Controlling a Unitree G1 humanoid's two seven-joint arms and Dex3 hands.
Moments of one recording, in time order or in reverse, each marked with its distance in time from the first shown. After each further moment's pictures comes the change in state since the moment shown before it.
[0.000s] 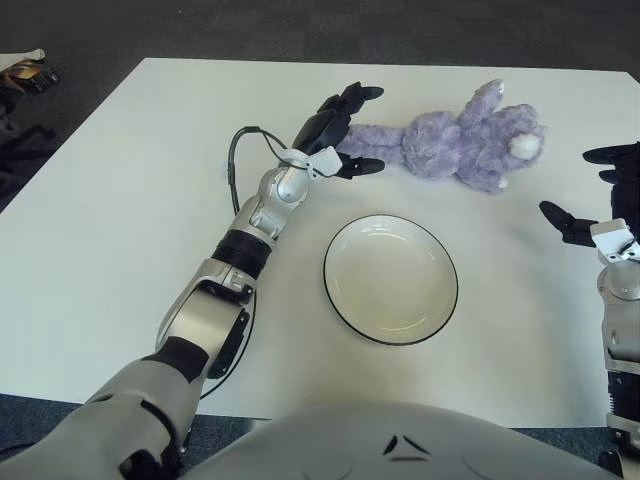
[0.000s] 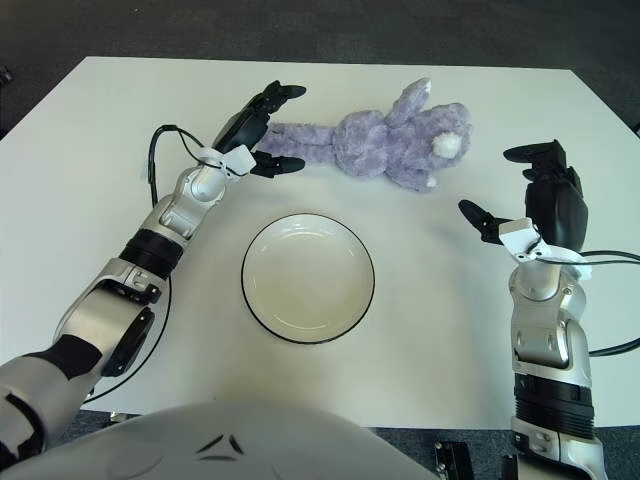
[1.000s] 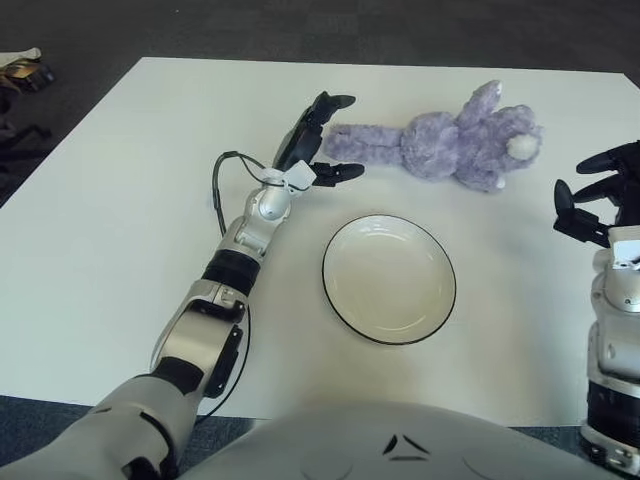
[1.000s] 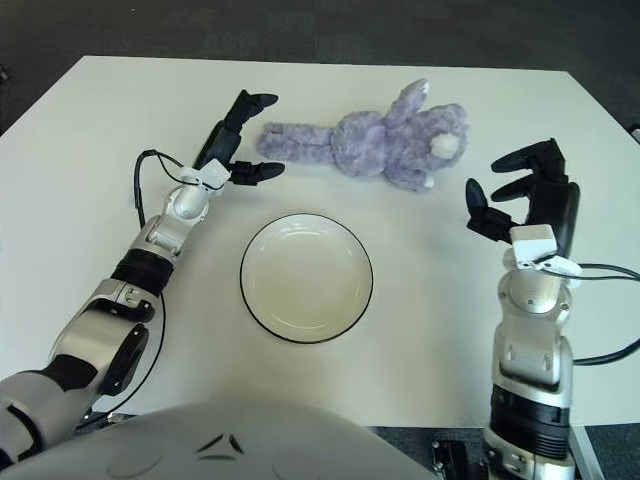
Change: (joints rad) left arm 0.162 0.020 0.105 -0.042 -0.051 -0.146 0.091; right arm 0.050 0.116 -0.078 -0.155 0.124 0.096 -0.032
